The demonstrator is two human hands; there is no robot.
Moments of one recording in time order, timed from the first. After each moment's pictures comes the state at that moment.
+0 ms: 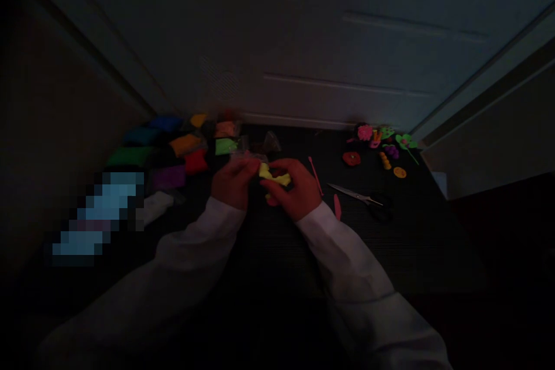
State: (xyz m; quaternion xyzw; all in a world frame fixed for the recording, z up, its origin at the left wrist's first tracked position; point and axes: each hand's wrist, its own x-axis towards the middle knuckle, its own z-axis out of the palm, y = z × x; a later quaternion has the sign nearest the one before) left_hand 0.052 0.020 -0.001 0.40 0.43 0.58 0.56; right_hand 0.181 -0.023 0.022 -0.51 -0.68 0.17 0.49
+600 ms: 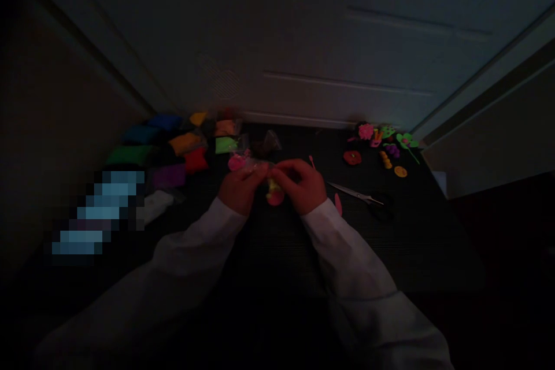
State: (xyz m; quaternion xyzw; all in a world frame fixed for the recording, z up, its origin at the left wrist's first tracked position) left_hand 0.053 0.008 0.011 0.49 0.42 0.49 0.59; right_hand 0.185 -0.019 0.027 -0.55 -0.54 0.38 0.51
